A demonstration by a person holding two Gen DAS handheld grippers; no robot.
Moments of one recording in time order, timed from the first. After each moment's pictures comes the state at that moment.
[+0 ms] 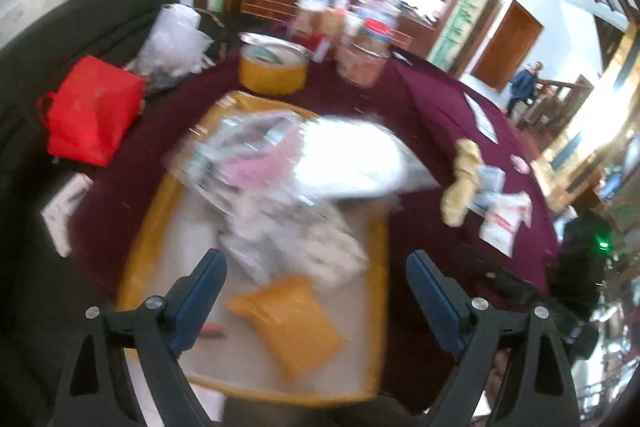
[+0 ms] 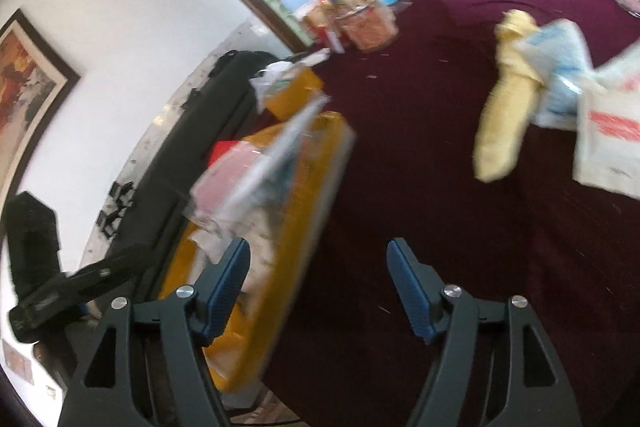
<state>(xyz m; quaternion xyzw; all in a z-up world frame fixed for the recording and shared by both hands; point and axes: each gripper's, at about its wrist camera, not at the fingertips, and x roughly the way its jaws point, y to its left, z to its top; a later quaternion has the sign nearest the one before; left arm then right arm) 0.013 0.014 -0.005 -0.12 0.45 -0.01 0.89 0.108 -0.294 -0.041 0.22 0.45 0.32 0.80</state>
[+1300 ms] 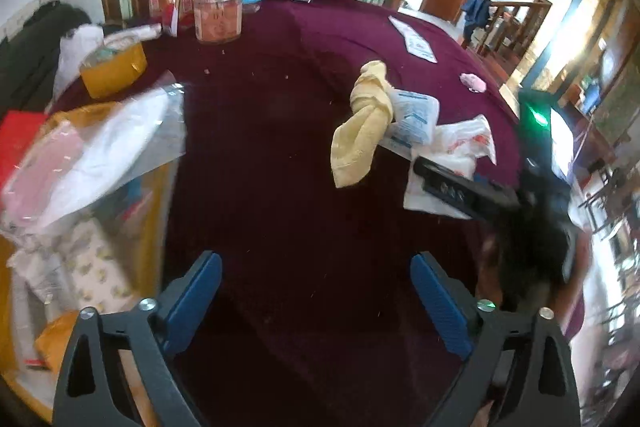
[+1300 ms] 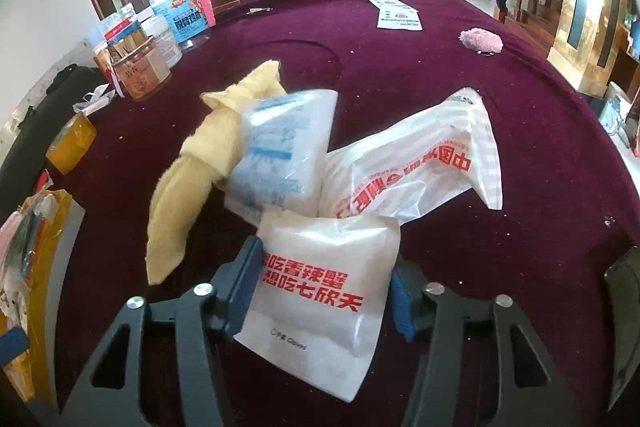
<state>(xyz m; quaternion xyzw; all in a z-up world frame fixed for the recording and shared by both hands) 0.087 -0.155 -0.058 -0.03 0.50 -0.08 0.86 0.197 -0.417 -0.089 0.09 0.47 0.03 0.88</state>
